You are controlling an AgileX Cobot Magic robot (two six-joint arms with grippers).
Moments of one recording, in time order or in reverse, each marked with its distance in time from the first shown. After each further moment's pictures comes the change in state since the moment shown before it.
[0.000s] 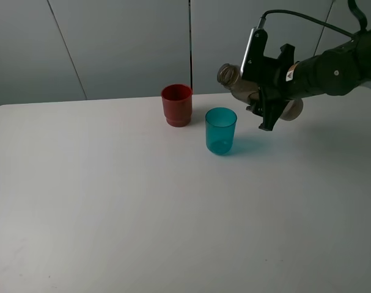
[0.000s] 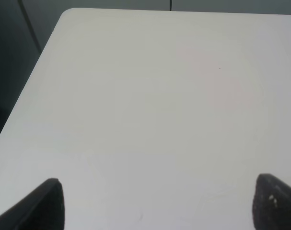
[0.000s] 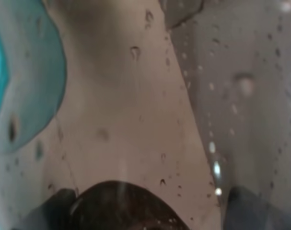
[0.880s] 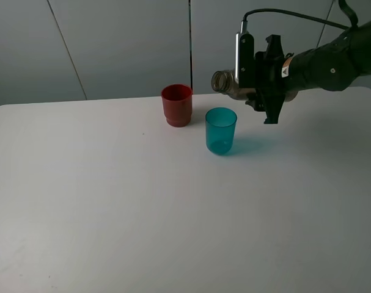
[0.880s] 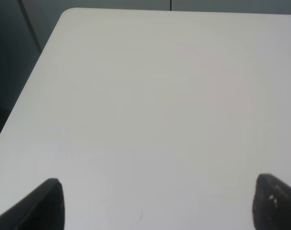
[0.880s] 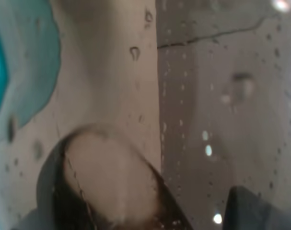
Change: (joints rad) left arm 0.000 0.000 0.000 0.000 0.000 0.000; right arm 0.000 0.021 -0.050 -0.179 -0.017 -0.111
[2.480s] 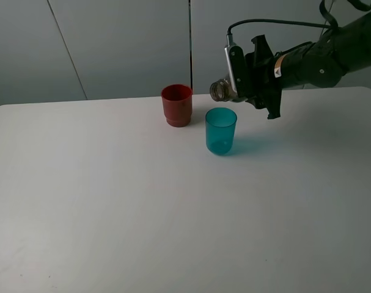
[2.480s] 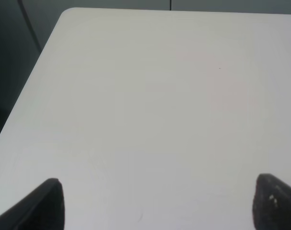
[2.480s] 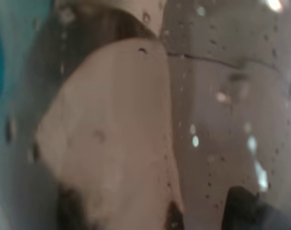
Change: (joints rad) left arm 0.000 0.000 0.000 0.000 0.000 0.000; right arm -0.014 0.086 -0.099 -0.180 0.001 -0.079
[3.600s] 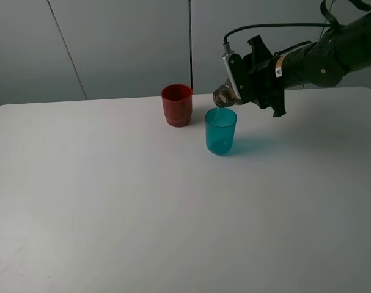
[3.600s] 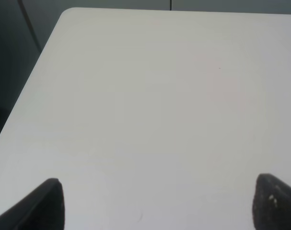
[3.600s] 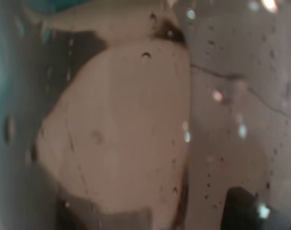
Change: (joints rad) left arm 0.000 0.000 0.000 0.000 0.000 0.000; right arm -0.004 0.000 0.000 -0.004 -0.002 -0.151
